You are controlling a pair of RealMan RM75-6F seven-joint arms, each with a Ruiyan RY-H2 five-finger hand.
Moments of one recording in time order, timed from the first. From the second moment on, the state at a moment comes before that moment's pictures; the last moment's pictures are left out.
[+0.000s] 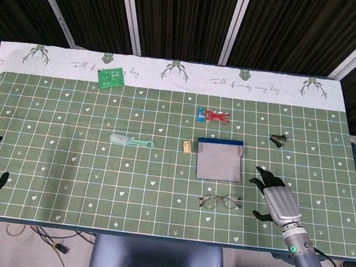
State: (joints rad) left arm -0.08 -1.12 -0.07 -1.68 1.42 1.48 0.01; right arm 0.34 -1.25 0.11 -1.71 -1.34 1.05 -0.27
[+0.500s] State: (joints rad) left arm -0.08 -1.11 -0.08 -1.69 1.40 1.45 0.00; right arm 0.45 -1.43 0.13 -1.67 -1.17 1.00 -0.46
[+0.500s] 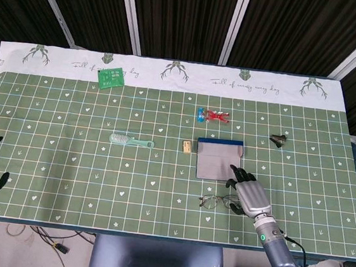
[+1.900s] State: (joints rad) left arm -0.08 -1.10 -0.08 -1.70 1.38 1.45 0.00; right arm 0.53 -1.51 0.10 -1.62 -1.08 1.01 -0.50
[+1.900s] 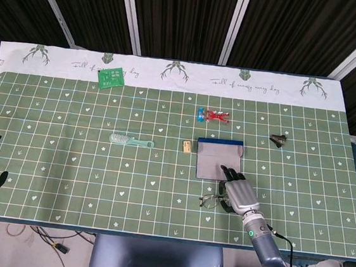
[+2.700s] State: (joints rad) left arm -0.08 -1.10 -0.08 -1.70 1.37 1.44 -0.01; right arm 0.56 -1.53 0.09 -1.64 -1.05 1.02 -0.52
